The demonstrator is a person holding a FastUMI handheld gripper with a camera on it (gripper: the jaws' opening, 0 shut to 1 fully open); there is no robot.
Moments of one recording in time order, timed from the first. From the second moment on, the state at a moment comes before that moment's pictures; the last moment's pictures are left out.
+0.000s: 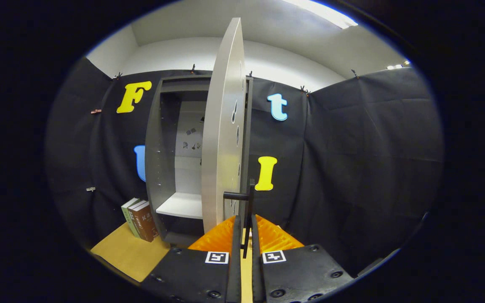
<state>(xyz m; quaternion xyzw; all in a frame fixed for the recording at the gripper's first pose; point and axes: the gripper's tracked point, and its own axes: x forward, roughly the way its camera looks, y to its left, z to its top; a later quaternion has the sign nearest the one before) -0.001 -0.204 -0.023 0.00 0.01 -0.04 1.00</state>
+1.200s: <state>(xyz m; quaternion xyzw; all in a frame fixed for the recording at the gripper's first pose) -0.021 -0.166 -0.036 0.04 0.01 -0.02 1.00</state>
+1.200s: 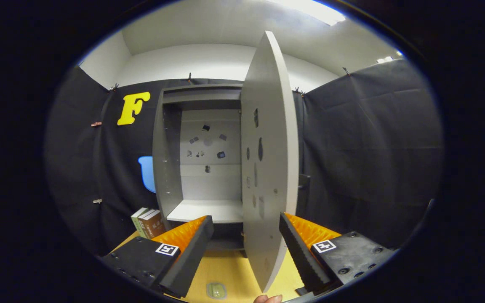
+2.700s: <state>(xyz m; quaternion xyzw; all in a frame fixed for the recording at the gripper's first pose) -0.009 -0.087 -0.549 0.01 0.44 0.05 0.90</state>
